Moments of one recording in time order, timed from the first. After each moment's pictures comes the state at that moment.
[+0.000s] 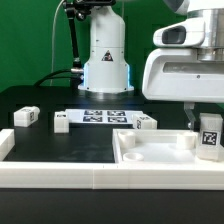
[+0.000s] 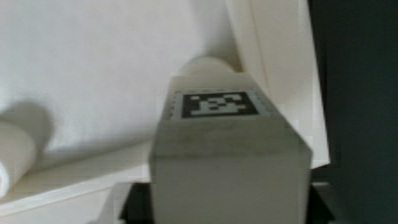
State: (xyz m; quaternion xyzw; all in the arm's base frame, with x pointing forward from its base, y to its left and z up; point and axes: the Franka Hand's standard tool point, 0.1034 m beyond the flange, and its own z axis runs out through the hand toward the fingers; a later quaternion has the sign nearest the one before) arm 0.635 0.117 0.074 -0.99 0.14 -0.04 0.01
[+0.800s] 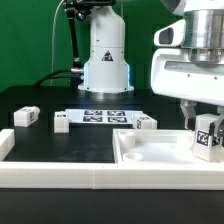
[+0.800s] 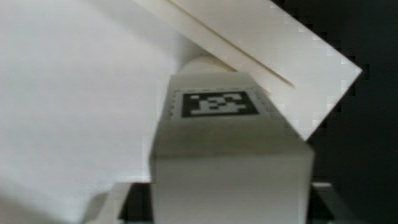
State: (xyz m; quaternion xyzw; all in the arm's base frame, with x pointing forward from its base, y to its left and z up) arm 0.630 0.109 0.073 -0.87 0.49 -0.04 0.01
